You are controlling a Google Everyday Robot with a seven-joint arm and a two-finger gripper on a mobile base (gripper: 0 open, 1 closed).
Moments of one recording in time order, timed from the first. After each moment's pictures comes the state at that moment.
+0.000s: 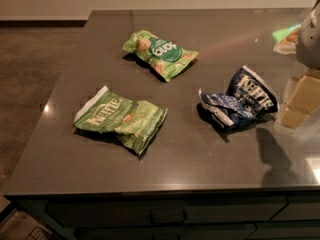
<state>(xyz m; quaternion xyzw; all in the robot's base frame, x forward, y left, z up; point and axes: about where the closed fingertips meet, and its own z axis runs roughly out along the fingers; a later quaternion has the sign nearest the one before) 0.438 -0.216 0.977 -0.60 0.78 -0.04 0.16</state>
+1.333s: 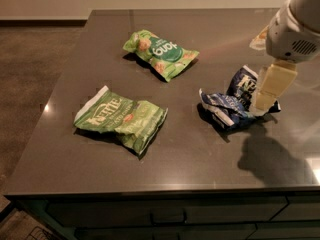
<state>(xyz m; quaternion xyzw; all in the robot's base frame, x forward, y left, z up) 0.499 -0.203 0.953 -0.62 0.77 -0.02 0.17</state>
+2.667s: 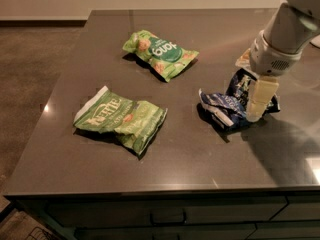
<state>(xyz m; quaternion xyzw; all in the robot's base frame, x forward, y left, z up) 0.552 -0.218 0.876 -0.68 0.73 0.00 0.12</state>
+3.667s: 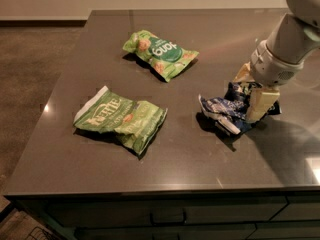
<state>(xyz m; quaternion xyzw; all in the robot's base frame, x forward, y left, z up) 0.537 -0.218 0.859 -0.75 0.65 0.02 0.13</state>
